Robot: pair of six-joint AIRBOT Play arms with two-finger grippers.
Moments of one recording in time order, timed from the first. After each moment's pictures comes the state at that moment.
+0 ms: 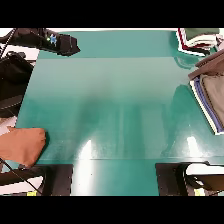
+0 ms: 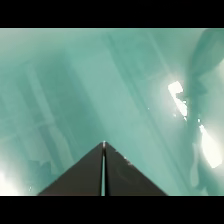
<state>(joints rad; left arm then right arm) -0.28 -1.34 1.80 1.19 -1.18 -1.49 -0.71 -1.47 1.91 -0.96 1.04 1.35</state>
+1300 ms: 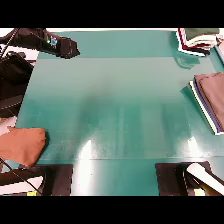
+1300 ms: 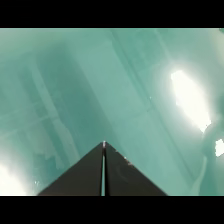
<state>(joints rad) -0.28 -1.34 1.80 1.19 -1.21 -1.46 -0.92 -1.04 1.32 -1.12 1.21 1.32</state>
